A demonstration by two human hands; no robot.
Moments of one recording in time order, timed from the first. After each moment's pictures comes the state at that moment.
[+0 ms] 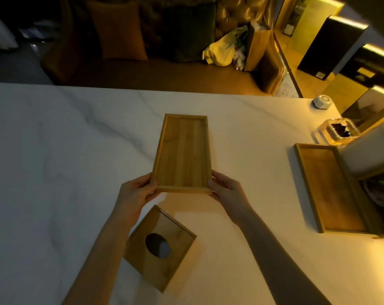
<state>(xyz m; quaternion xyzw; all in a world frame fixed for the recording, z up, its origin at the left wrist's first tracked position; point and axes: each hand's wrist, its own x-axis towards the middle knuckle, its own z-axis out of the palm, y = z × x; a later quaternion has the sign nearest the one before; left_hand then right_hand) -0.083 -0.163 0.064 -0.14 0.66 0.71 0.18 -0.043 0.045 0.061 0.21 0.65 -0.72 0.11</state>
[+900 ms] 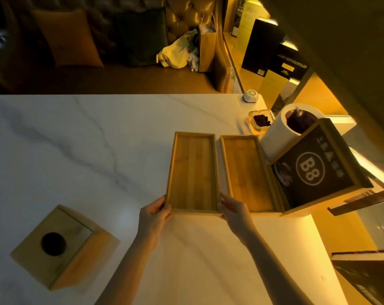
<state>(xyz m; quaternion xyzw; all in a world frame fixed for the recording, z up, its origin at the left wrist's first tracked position) 0.027 0.066 0.020 -0.10 0.70 0.68 0.20 0.082 0.254 0.035 0.27 0.77 -0.58 0.07</state>
